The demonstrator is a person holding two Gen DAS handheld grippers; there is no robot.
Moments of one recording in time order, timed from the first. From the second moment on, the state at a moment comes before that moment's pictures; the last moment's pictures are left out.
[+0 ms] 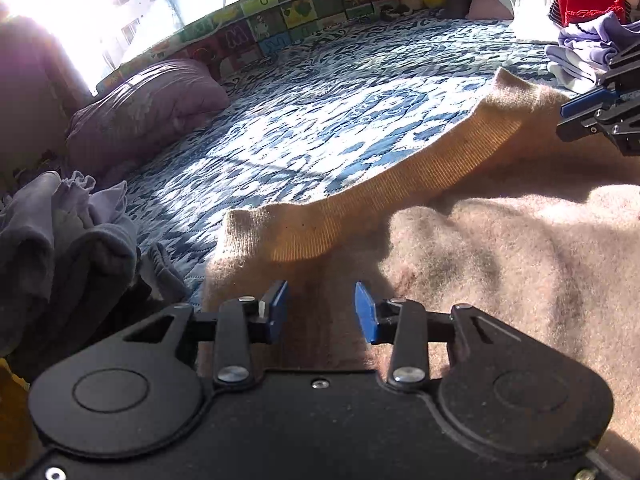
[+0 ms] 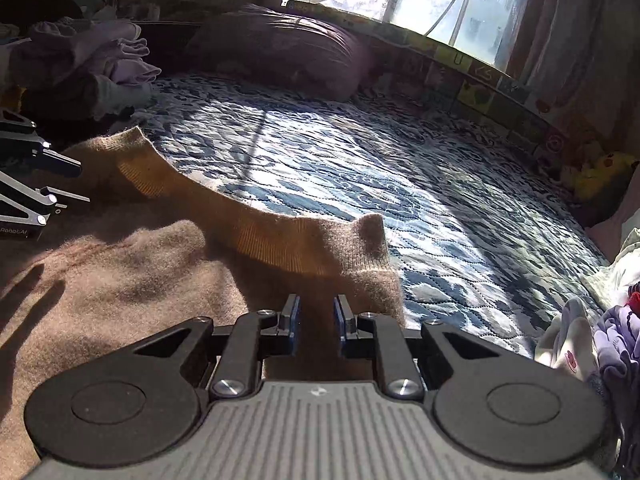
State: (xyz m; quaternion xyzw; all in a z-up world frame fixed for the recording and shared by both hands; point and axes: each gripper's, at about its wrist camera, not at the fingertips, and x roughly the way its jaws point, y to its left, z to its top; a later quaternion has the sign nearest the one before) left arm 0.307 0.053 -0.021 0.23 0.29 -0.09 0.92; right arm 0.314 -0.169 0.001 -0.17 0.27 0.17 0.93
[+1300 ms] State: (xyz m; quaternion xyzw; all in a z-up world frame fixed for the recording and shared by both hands) left arm 0.374 0.200 -0.043 -0.16 0.39 -0.02 0.91; right arm 0.425 -0.223 -0.053 0.01 0.37 0.11 0.92
